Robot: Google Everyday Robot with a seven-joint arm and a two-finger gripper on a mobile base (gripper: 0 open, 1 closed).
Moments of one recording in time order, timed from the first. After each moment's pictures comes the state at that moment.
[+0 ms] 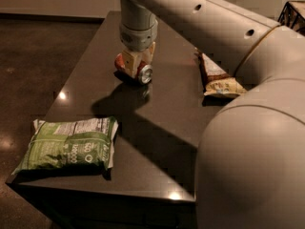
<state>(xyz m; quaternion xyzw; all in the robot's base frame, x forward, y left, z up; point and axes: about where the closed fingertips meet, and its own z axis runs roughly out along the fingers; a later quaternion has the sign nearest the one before) 0.656 0.031 0.876 -0.43 0.90 -0.02 0.11</state>
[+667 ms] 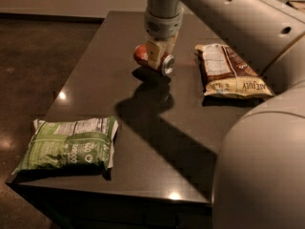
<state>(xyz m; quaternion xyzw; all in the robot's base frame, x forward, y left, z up) 0.661 -0.030 0.904 -0.45 0.88 -0.04 0.12</state>
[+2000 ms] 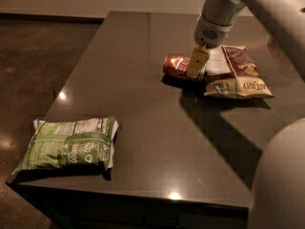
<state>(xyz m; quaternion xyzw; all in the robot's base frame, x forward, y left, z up) 0.644 -0.136 0.885 -0.57 0.82 0.03 0.12</state>
